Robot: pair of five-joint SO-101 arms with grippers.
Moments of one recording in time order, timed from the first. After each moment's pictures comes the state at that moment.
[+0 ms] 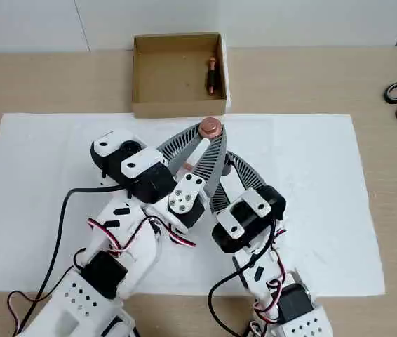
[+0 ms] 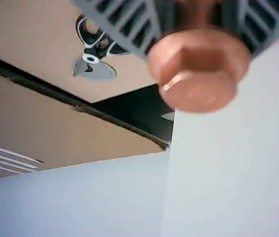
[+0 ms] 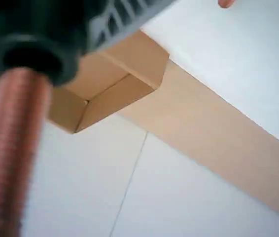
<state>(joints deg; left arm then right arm) 34.5 -63.1 63.0 4.4 13.2 -27.1 -103.2 96.1 9.8 13.5</state>
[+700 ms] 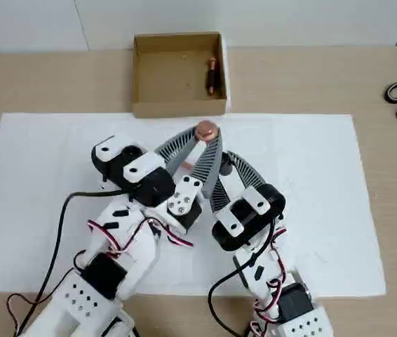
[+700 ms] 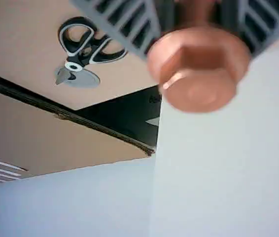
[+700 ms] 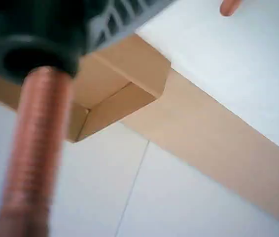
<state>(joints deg) 33.8 -63.9 66.2 1.8 11.2 -26.8 -102.9 96.1 9.9 13.6</state>
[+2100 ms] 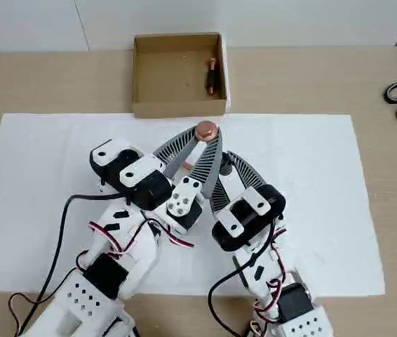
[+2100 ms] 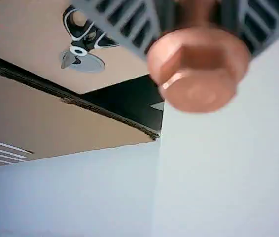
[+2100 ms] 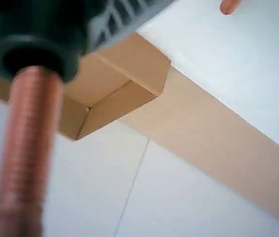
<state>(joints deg) 33.8 -63.7 68.3 -2.1 12.4 -26.8 -103.0 96.1 9.9 13.6</state>
